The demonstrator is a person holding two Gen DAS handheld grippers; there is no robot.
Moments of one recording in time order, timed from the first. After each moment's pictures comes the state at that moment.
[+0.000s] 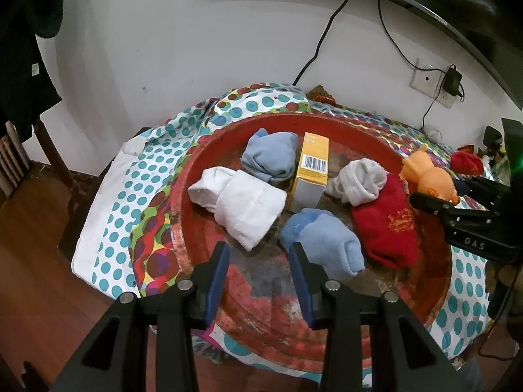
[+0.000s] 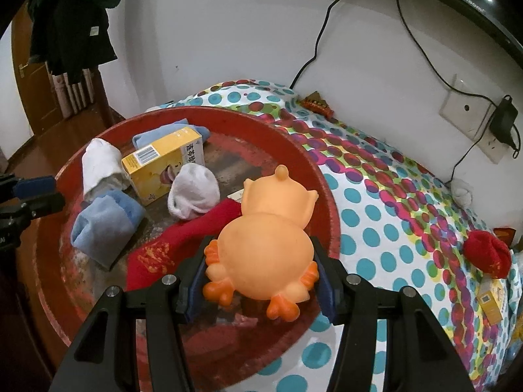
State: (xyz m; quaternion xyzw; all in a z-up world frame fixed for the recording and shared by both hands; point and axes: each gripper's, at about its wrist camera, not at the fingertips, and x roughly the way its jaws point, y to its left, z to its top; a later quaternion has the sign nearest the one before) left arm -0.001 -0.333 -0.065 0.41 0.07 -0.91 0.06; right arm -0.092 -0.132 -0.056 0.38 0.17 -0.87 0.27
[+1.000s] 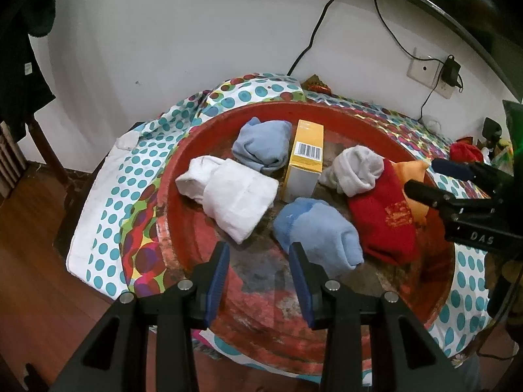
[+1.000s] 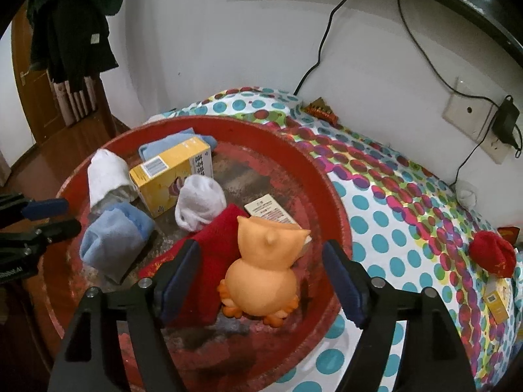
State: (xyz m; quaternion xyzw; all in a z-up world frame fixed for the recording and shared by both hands) left arm -0.005 -0.327 -0.074 0.43 0.06 -0.90 0.05; right arm -0.090 -0.137 -0.046 0.37 0.16 -0.87 0.28
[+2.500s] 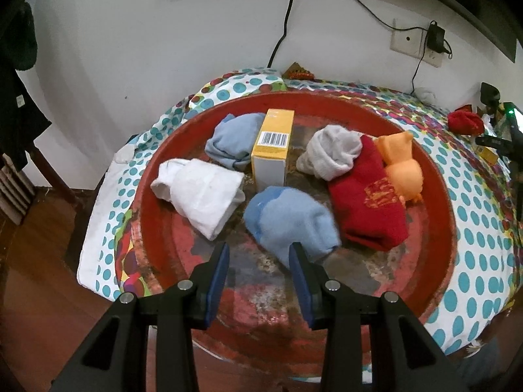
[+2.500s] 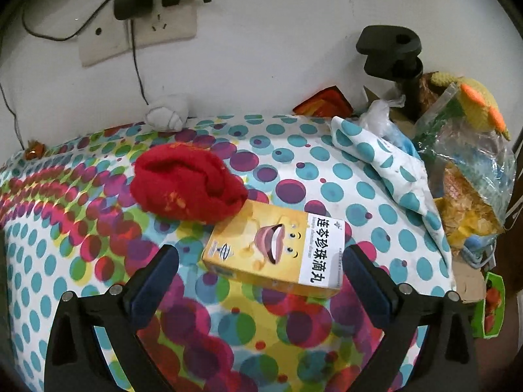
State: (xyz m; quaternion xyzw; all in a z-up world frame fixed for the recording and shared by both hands) left arm -0.011 -0.289 -0.075 0.44 0.00 -0.90 0.05; right arm -0.240 0.176 -0.076 0.43 0.02 -0.90 -0.07
